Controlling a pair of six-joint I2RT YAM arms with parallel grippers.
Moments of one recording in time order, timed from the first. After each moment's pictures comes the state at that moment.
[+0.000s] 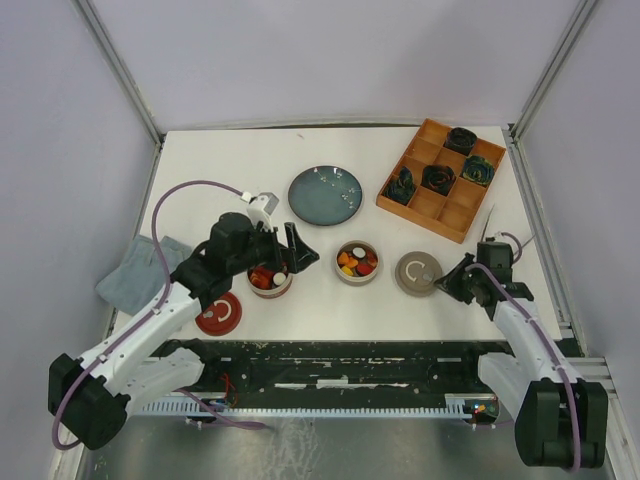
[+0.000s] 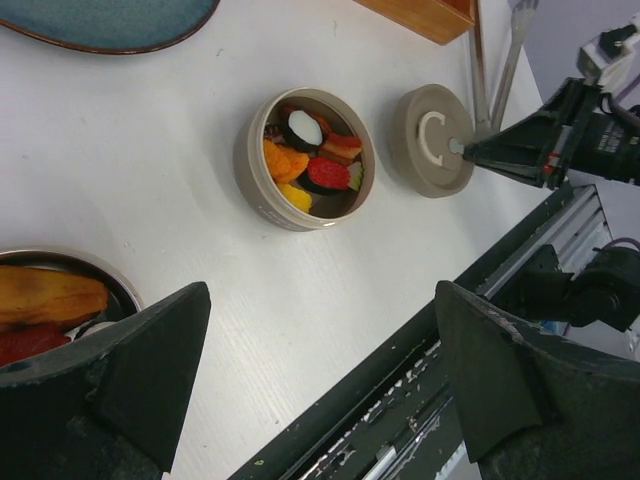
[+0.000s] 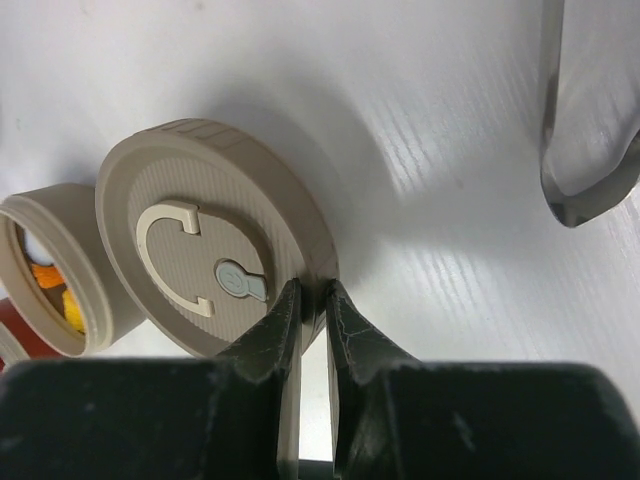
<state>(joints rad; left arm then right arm) -0.58 0.95 0.73 -0.25 0.26 -0.51 -0.03 0.90 0.38 -0.40 -0.19 0.74</state>
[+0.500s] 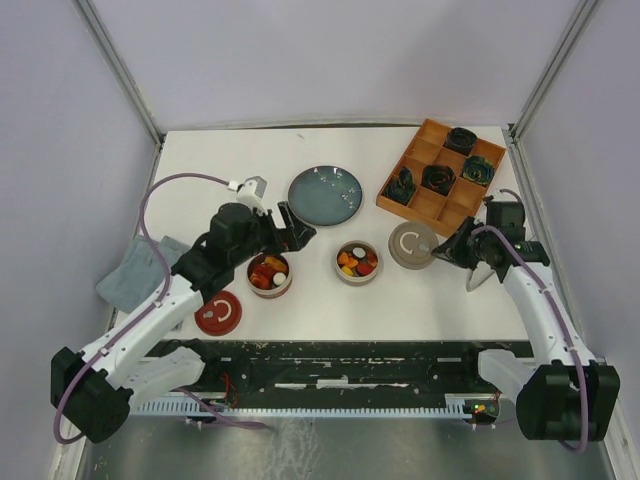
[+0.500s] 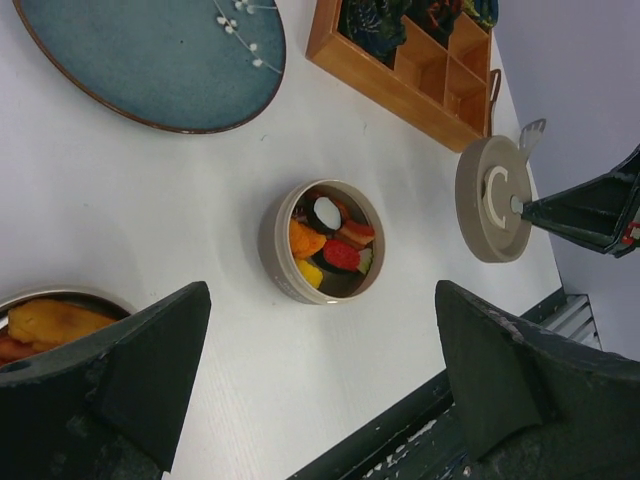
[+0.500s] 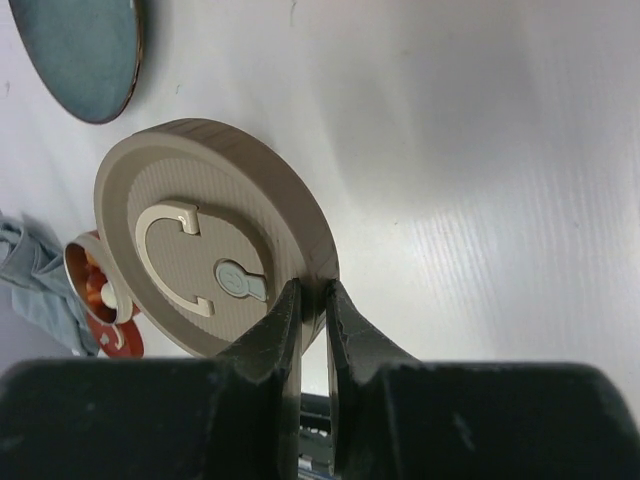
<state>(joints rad) -0.58 0.98 0.78 -0.21 0.05 -0.62 -0.03 1.02 0.76 -0.62 -0.30 0.63</state>
